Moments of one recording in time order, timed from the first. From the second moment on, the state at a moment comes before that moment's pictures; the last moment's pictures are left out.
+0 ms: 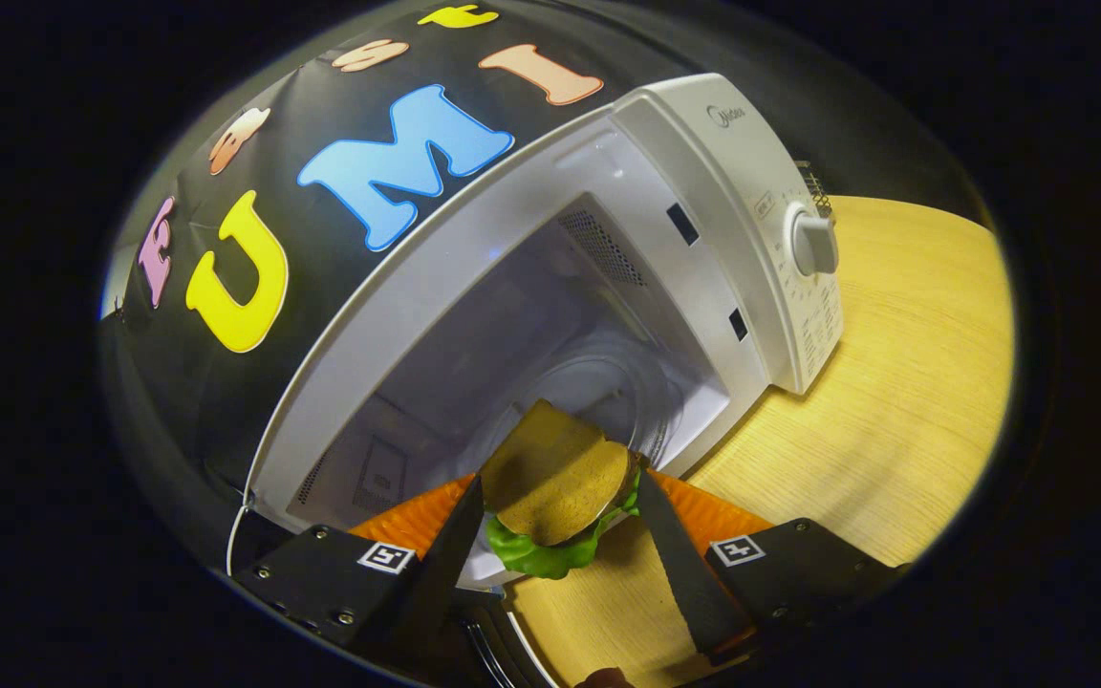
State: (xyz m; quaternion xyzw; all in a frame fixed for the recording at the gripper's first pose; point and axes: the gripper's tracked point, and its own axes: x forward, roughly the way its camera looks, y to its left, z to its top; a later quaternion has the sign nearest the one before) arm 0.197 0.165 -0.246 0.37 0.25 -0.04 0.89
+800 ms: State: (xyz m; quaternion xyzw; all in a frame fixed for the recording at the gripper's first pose) arm 0.059 0.185 -0.096 0.23 0.19 0.09 0.95
